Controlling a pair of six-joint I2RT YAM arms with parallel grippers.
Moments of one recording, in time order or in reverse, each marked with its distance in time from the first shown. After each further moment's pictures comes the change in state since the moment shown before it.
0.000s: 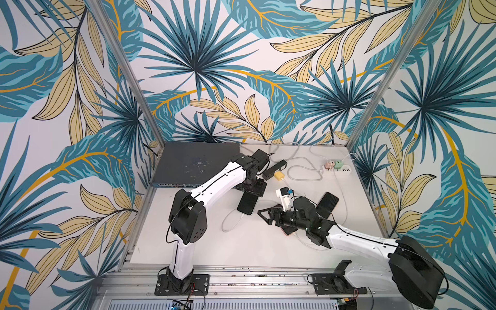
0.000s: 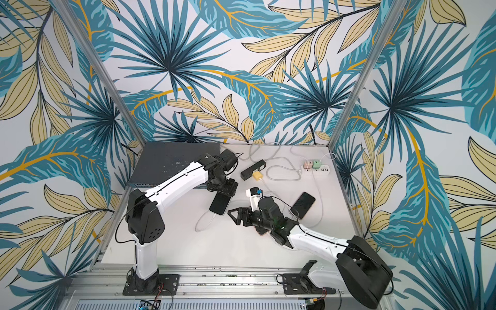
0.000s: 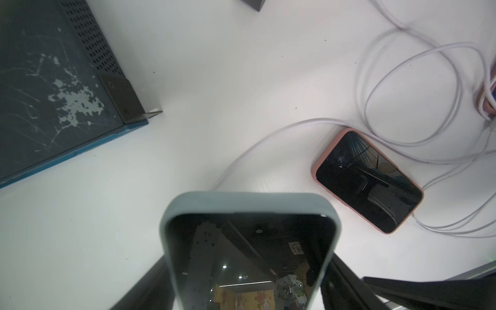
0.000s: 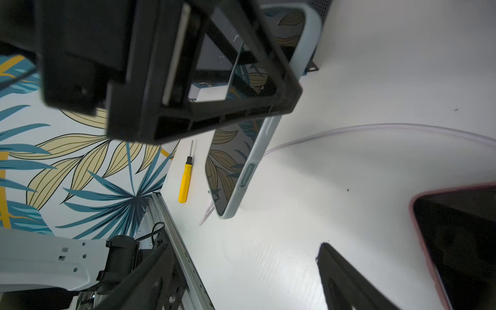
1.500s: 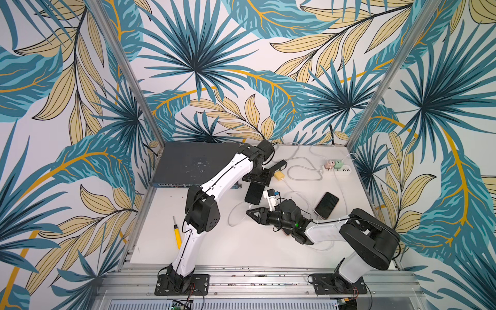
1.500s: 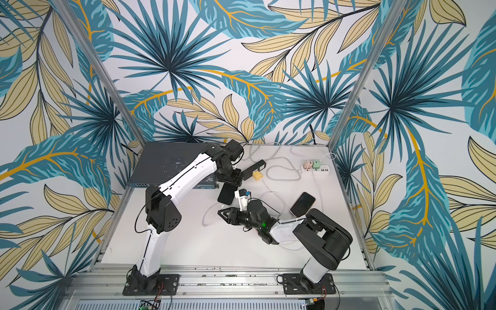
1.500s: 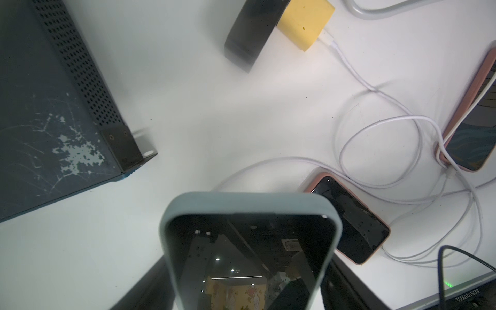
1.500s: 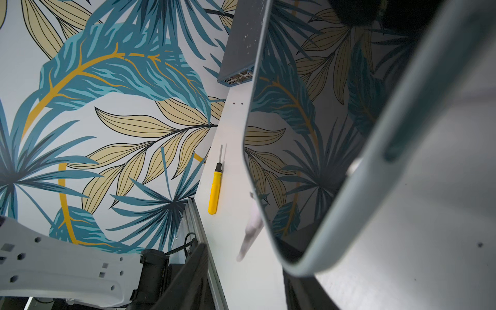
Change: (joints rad) left arm 0.017 0.219 0.378 -0.130 0.025 -0.035; right arm 0.047 0.384 0.032 0.493 -0.071 0.185
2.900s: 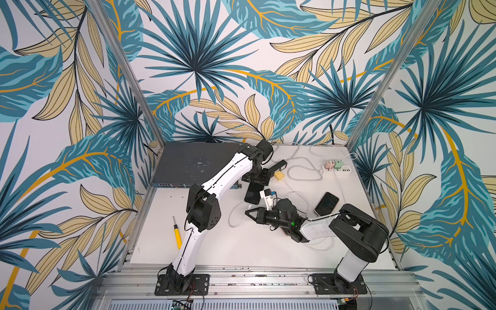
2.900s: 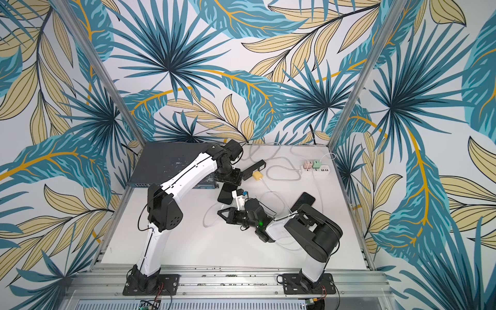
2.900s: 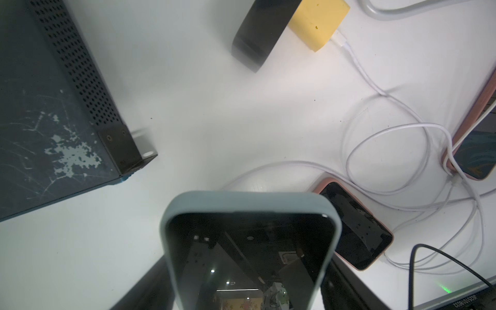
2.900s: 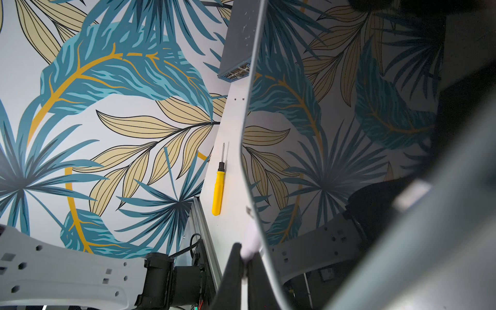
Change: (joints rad) left arm 0.025 0.032 0.017 -0.006 0.013 -0.011; right arm 0.002 0.087 0.036 0.051 -0.036 0.048
